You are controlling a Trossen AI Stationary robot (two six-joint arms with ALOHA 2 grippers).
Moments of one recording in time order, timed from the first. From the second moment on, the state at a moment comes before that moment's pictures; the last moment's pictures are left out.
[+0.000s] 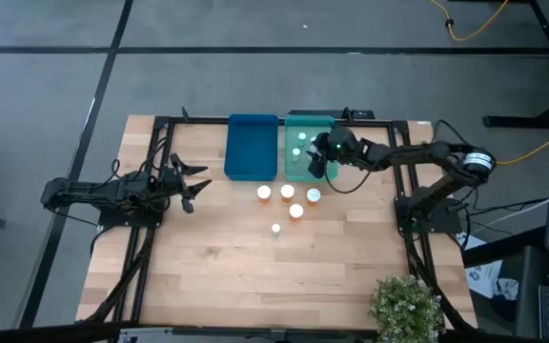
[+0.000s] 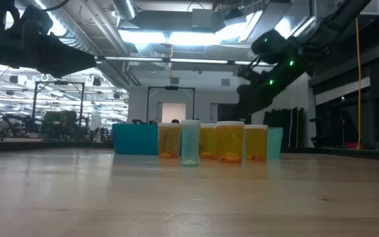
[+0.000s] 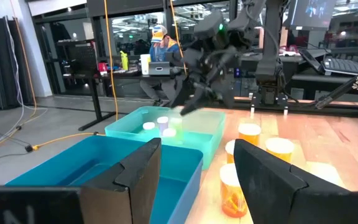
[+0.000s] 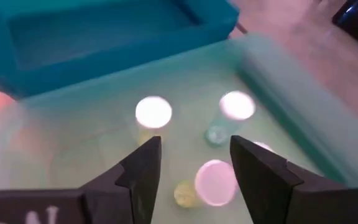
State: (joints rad) left arm -0.01 0.03 0.01 0.06 -0.40 0.04; right arm -0.46 1.51 0.69 0.23 0.15 -0.09
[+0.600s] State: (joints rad) left arm -0.01 0.03 0.01 0.06 -0.40 0.04; right arm -0.36 1.13 0.69 -0.28 -0.23 0.25
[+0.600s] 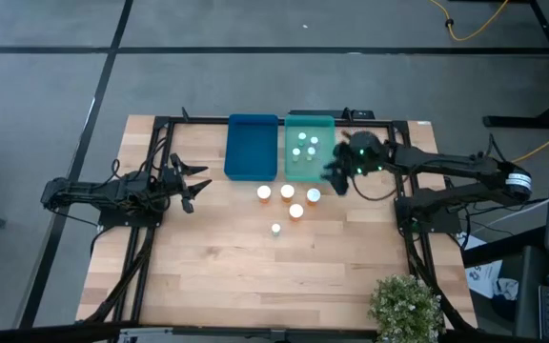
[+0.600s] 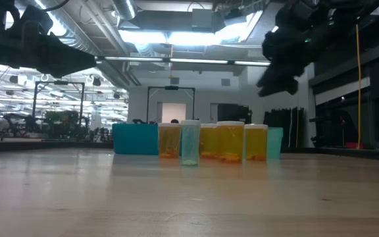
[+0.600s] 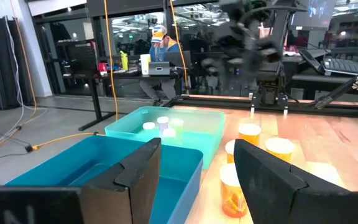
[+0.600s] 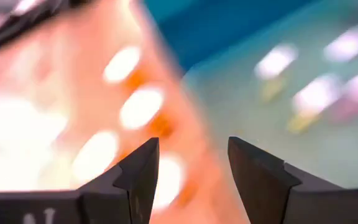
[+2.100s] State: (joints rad) left arm -0.01 0.03 0.01 0.06 -0.40 0.25; right arm 0.33 1.63 0.82 0.01 0.15 0.32
